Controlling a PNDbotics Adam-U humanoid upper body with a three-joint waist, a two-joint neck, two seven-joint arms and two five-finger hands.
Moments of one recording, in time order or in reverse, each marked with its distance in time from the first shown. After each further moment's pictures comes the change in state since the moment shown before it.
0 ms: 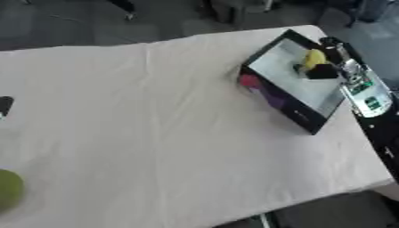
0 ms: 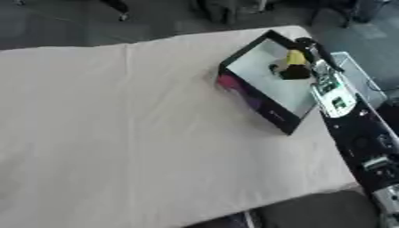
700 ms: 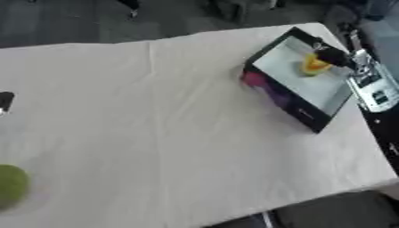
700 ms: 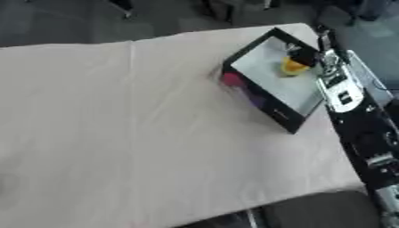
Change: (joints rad) left arm 0.004 0.000 0.017 0.000 0.000 0.014 0.014; right arm -0.018 0.038 -0.038 -0.119 -0.062 -0.016 -0.072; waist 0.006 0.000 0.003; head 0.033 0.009
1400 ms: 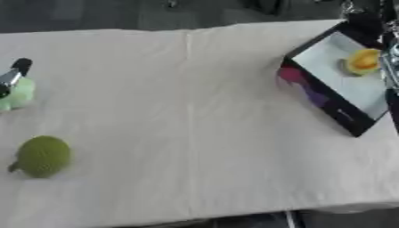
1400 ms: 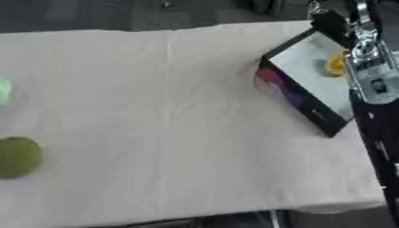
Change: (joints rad) left arm -0.034 0.127 0.057 0.070 0.034 0.145 -0.107; right arm -0.026 0.059 0.035 -0.167 -0.227 -0.069 -0.027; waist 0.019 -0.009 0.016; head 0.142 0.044
